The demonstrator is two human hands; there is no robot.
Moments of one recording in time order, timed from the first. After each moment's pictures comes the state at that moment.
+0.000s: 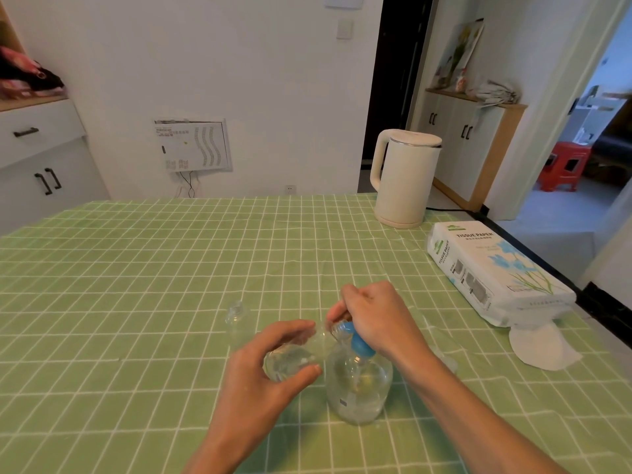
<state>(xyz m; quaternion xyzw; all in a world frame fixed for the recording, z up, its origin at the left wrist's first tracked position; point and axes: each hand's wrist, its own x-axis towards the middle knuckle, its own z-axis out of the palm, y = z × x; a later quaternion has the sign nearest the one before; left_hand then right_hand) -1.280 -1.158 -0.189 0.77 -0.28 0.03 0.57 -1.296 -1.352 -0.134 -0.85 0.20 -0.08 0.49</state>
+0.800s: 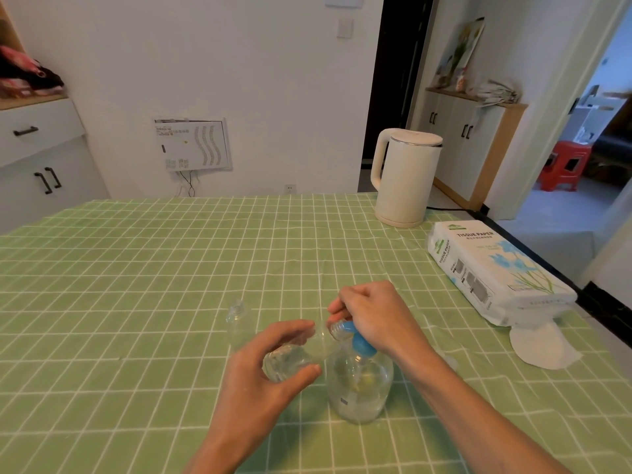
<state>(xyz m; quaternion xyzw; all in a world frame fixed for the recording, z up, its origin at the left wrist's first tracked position) -1.281 -1.156 -0.189 0.77 -0.28 0.03 0.57 -1.294 -1.353 -0.134 -0.83 0.22 -0.07 0.51</state>
